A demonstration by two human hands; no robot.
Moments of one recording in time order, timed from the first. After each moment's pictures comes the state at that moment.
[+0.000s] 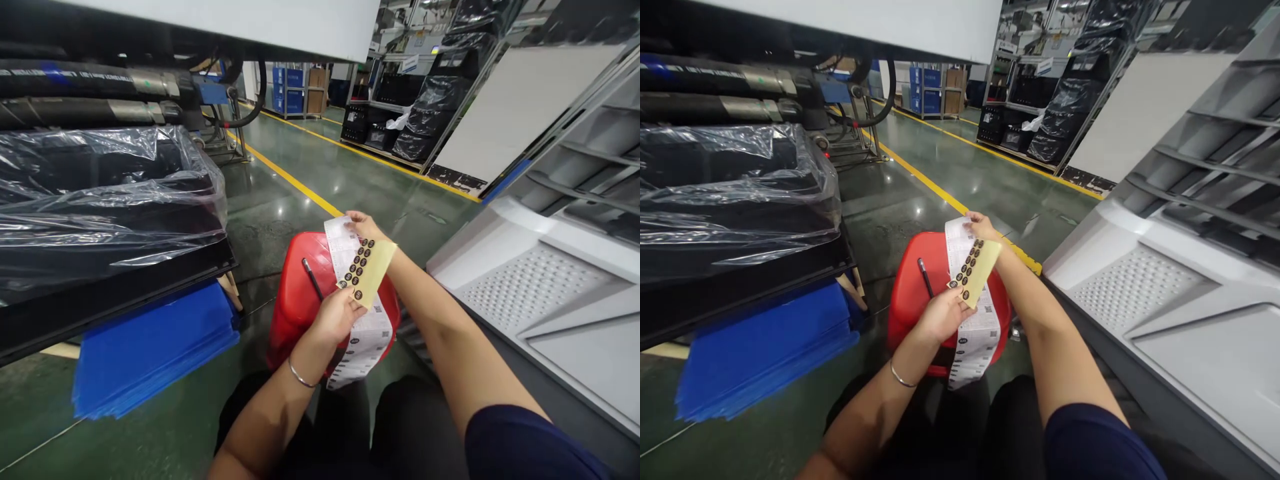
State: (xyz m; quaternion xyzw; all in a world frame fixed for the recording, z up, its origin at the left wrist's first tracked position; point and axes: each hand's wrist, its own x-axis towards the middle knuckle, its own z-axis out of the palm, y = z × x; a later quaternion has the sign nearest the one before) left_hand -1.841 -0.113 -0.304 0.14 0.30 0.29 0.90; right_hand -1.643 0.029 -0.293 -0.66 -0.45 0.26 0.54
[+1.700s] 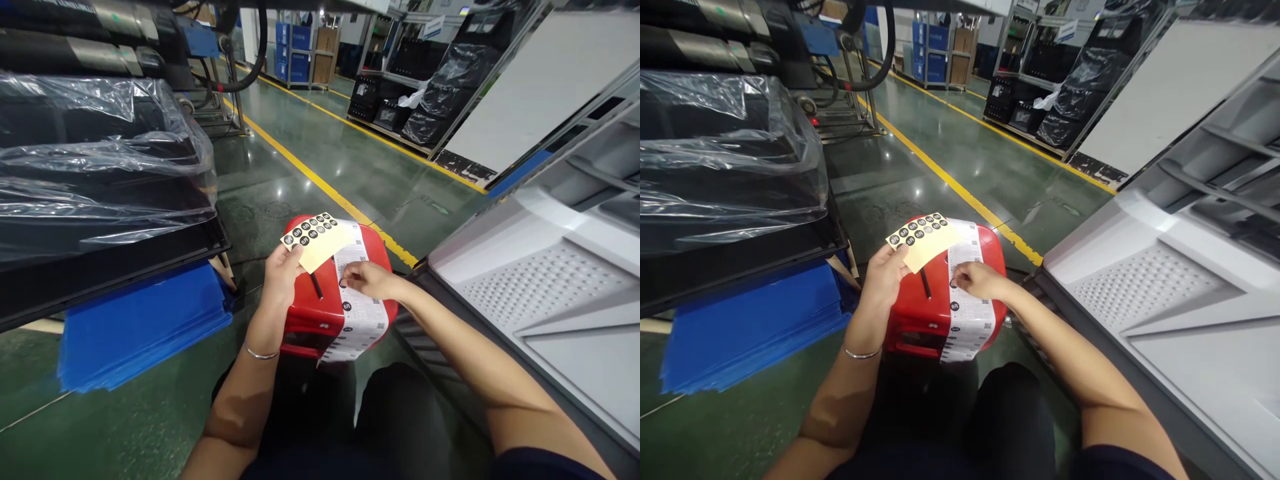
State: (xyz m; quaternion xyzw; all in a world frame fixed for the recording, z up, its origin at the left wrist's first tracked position) left_hand -1.892 -0.054 -0.303 0.30 0.32 0.54 0.72; right_hand -1.696 -0.107 -0.295 -0.64 -0.70 0.30 0.08
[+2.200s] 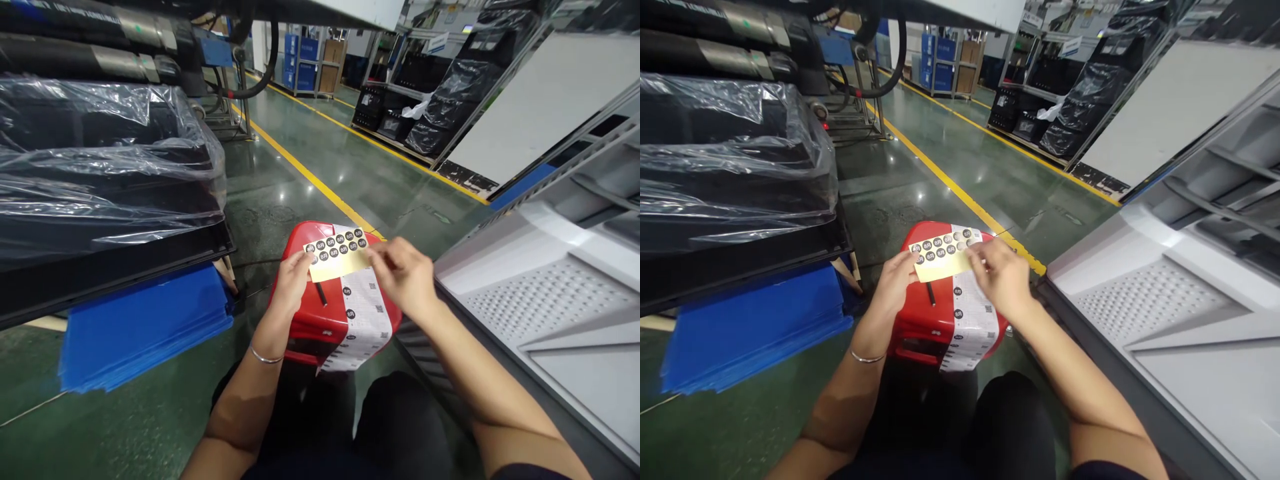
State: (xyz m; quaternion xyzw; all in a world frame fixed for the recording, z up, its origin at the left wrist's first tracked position) left_hand -1.889 -0.052 -0.308 0.35 0.36 0.50 0.70; right_hand -1.720 -0.126 -0.252 -0.66 -0.68 -0.12 0.30
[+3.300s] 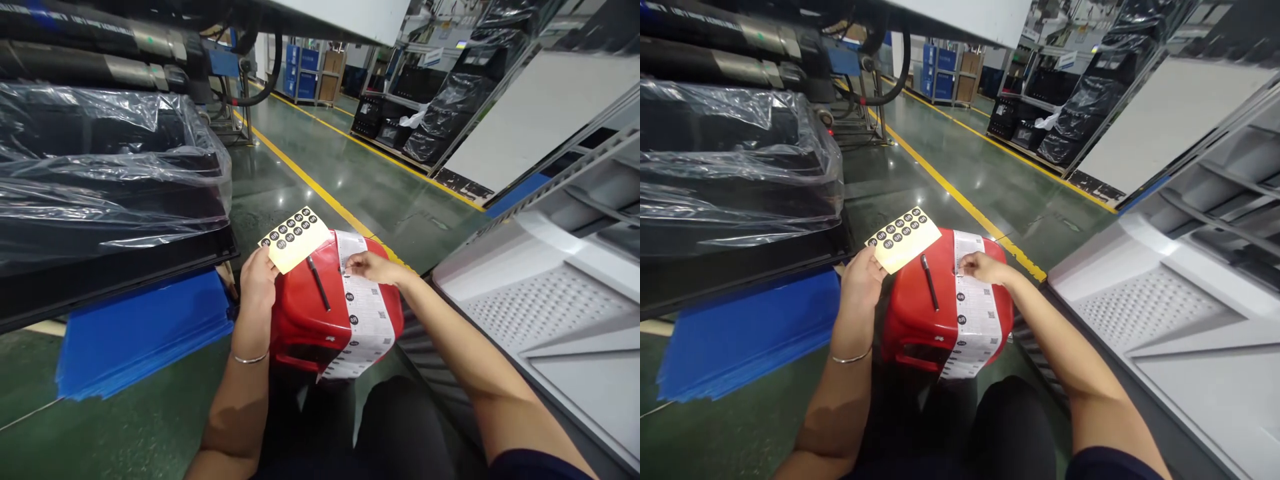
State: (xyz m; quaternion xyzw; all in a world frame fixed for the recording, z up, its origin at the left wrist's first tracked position) left_hand -1.936 -0.019 -0.300 0.18 0.35 0.63 0.67; right_hand -1.683 -0.054 -0.288 -0.63 -0.64 0.41 0.17
